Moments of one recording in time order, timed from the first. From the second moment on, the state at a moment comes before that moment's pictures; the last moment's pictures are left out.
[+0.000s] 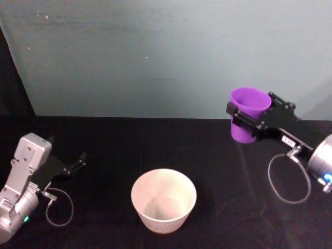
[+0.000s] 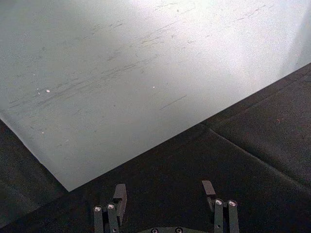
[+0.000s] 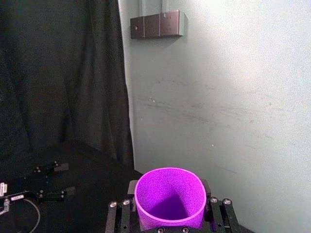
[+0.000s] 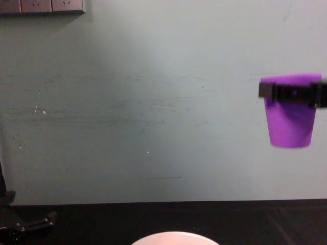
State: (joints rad) left arm -0.20 0.60 0.45 -1.41 -0.25 -0.12 0.03; right arm 0.17 0.56 -0.21 -1.84 0.54 0.19 0.35
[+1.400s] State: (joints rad) left arm -0.20 0.60 0.45 -1.41 -0.25 -0.12 0.03; right arm 0.28 0.59 -0.46 -1.73 0.11 0.17 0.39
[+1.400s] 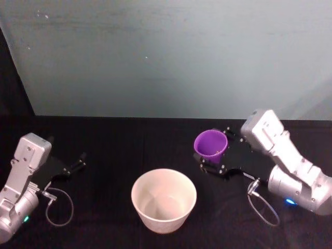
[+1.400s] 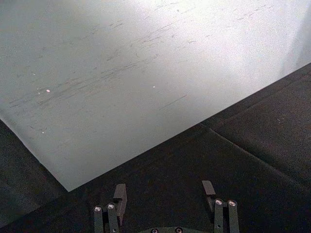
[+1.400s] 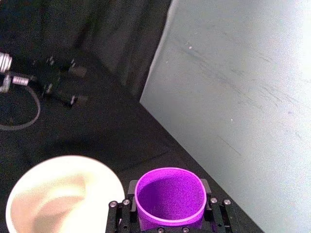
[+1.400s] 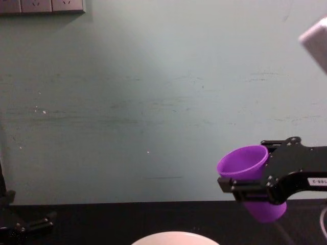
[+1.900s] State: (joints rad) left arm -0.20 0.60 0.45 -1.41 -0.25 -0.12 0.03; right arm 0.35 0.62 -0.58 -1.78 -0.17 0.22 0.41
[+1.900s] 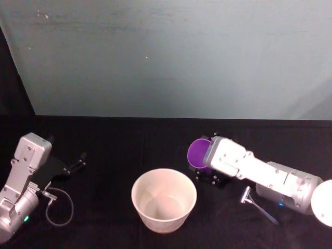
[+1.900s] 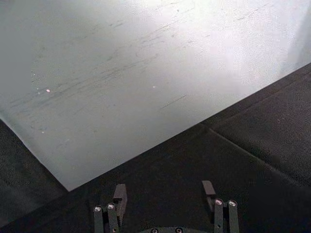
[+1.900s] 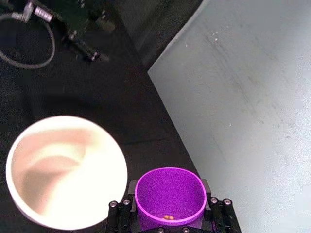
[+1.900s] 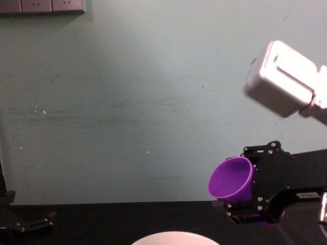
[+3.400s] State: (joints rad) left arm -0.20 0.60 0.45 -1.41 -0.25 -0.12 0.03; right arm 0.42 0.62 -0.75 -1.82 -0.72 0.26 0.47
